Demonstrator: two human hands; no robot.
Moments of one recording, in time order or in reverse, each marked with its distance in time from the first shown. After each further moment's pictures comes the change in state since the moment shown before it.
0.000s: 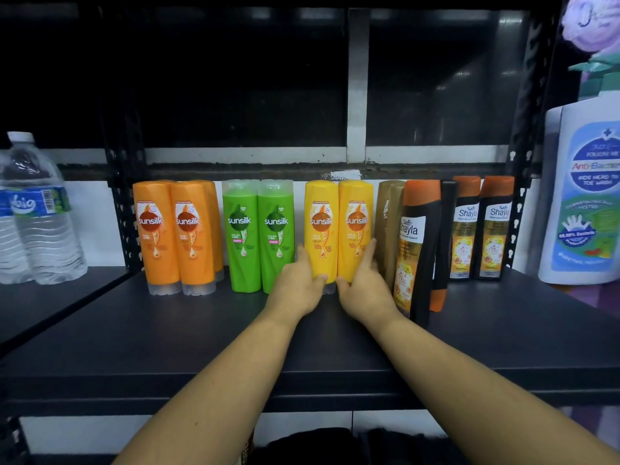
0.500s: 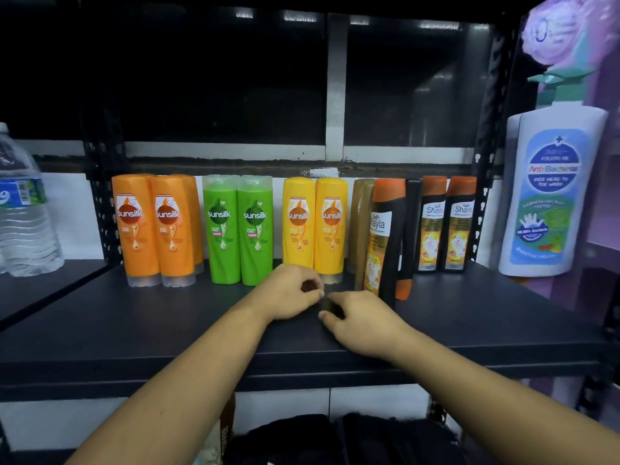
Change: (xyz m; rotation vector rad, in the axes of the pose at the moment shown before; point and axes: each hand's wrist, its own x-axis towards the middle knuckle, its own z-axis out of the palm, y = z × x) left_hand -0.024 0.009 -0.006 -0.050 -0.253 0.378; right_hand -0.076 0.005 -0.064 -0.316 -0.366 -0.191
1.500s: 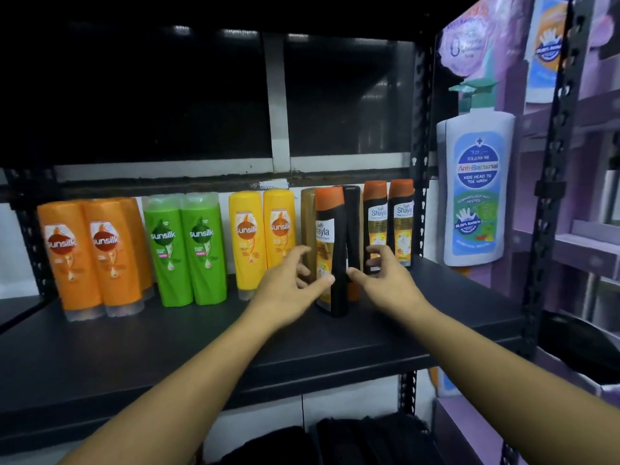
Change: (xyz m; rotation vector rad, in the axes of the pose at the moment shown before) left_hand 0.012 0.086 0.021 -0.285 0.145 -0.083; right_hand -0.024 0.086 -0.059 0.592 0.482 0.290
